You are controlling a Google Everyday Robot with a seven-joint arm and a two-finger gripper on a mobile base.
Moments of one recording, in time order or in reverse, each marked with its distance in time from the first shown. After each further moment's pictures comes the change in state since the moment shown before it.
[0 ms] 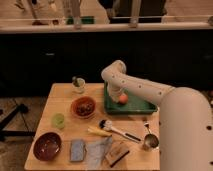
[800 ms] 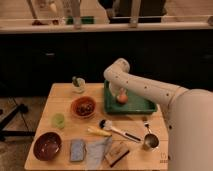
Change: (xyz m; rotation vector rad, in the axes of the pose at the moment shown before) arm 0.022 0.003 -0.018 0.068 0.059 0.024
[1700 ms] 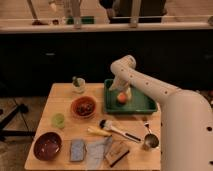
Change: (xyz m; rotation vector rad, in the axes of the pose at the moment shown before) arm 0.025 0.003 0.026 0.008 -0.112 0.052
